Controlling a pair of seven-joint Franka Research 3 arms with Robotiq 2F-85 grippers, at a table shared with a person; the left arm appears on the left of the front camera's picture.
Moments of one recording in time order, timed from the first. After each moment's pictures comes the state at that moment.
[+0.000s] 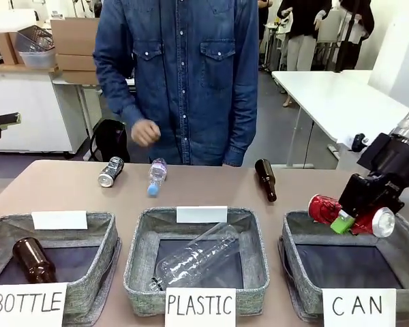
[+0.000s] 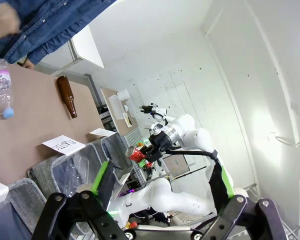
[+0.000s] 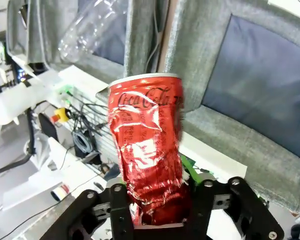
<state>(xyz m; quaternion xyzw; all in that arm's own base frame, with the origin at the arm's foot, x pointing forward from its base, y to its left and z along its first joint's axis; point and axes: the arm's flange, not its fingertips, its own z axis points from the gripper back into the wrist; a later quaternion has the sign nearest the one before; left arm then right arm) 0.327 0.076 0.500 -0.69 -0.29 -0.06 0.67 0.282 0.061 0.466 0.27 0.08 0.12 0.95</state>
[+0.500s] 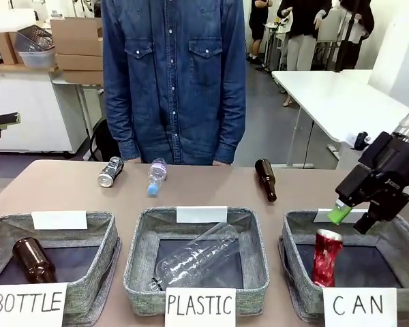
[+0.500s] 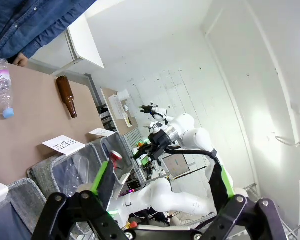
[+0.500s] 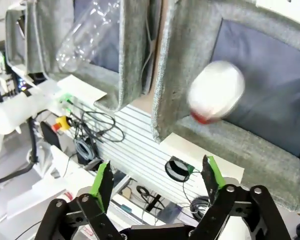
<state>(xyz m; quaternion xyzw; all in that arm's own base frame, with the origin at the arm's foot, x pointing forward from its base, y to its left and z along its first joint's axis) 0.327 0.076 0.500 -0.69 -0.29 -0.06 0.67 0.287 0.056 0.465 0.27 0.08 0.10 0.95</state>
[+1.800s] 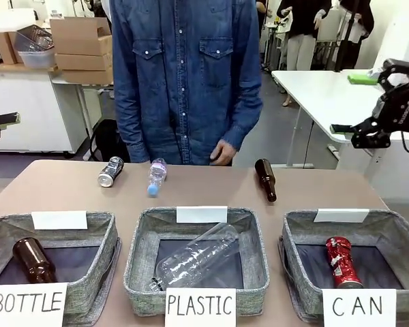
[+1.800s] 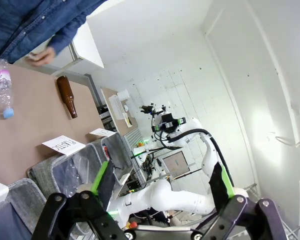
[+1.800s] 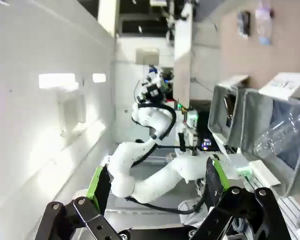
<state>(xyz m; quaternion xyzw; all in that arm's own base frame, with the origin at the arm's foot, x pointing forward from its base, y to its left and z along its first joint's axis) 0.327 0.076 0.500 -0.69 -0.29 -0.06 0.67 0.331 0.006 0.514 0.70 -0.07 -0.03 0.71</state>
